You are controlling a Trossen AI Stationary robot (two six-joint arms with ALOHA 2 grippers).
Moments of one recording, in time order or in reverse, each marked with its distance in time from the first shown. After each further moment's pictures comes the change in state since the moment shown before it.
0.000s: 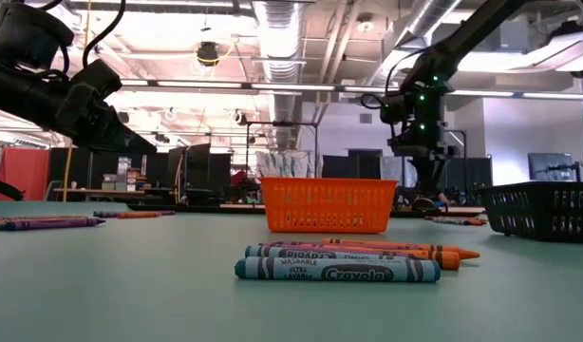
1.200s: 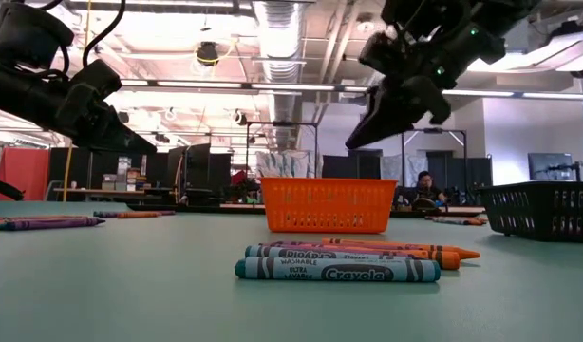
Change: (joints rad) left arm 0.000 0.000 0.000 0.000 0.000 0.000; right arm 0.850 -0.344 -0.489 0.866 0.000 -0.277
